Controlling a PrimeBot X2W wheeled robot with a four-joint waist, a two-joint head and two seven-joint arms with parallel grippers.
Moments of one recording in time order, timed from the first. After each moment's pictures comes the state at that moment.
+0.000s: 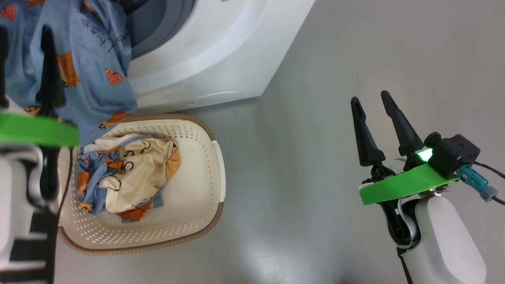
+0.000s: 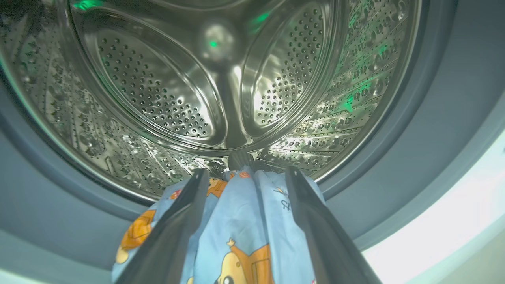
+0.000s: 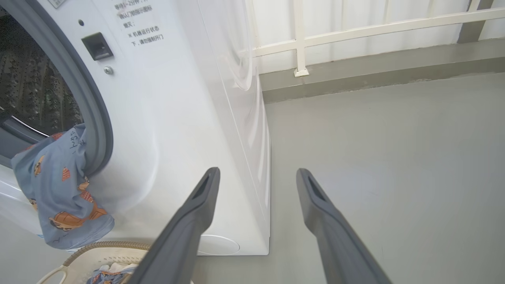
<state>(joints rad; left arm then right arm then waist) -0.69 0.25 -0.06 0.34 -0.35 -0.13 -0.26 -0.40 -0.05 0.08 0.19 0.32 0.13 -0.26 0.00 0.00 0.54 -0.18</state>
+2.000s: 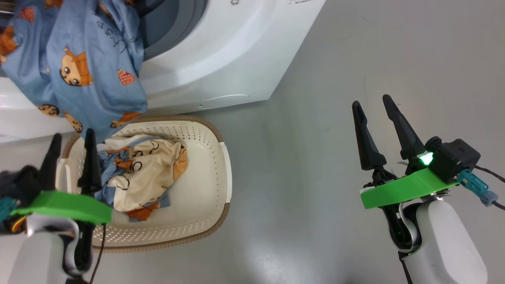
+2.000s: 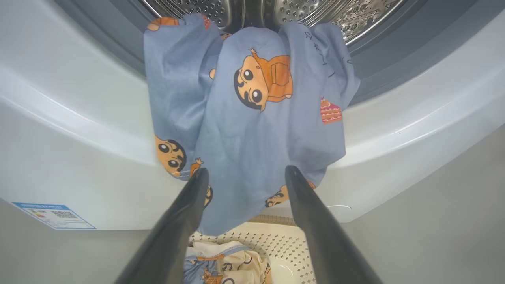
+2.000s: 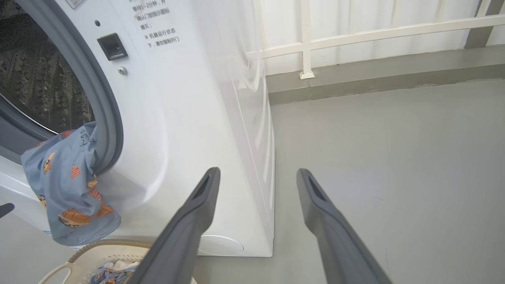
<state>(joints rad) -0.35 0.18 -0.02 0.29 -0.41 -0.13 -0.21 -0.38 -0.05 0.08 0.17 0.29 0.13 -0.26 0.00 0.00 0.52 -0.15</state>
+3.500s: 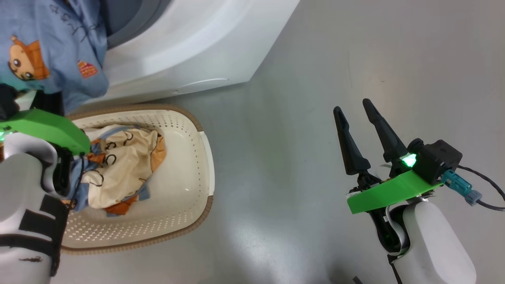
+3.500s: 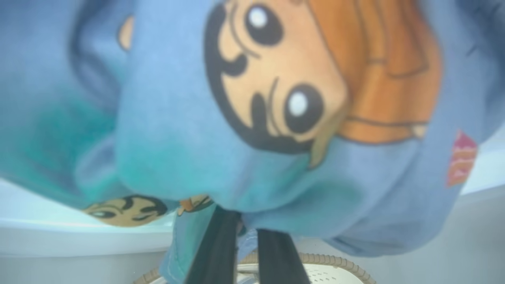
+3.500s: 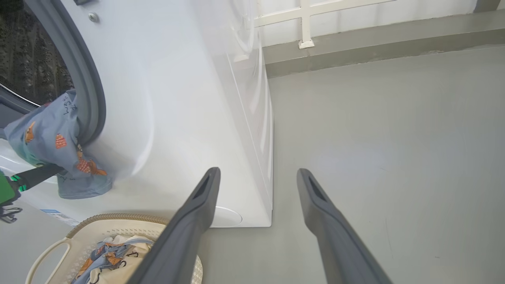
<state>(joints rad) -0.87 0.27 -0.25 0.88 -0.55 -0.13 -0.25 -0.39 -0.05 0.15 0.19 0.33 0.13 -0.26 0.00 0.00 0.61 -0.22</state>
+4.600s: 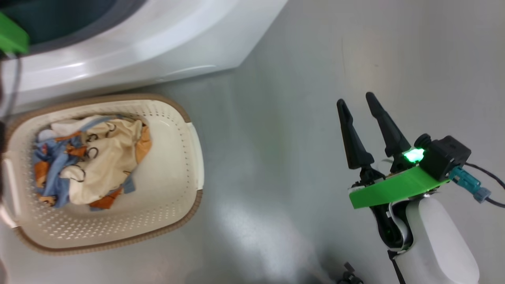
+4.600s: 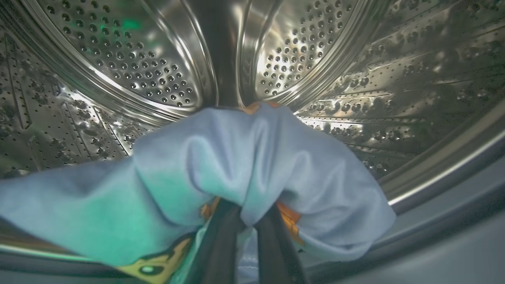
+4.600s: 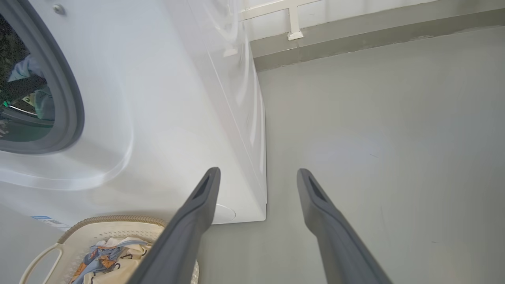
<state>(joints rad) -1.10 0.33 -0.18 0.64 -0.48 -0.13 -0.10 -0.40 -0.05 0.15 0.16 0.38 0.13 -0.26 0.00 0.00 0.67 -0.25</state>
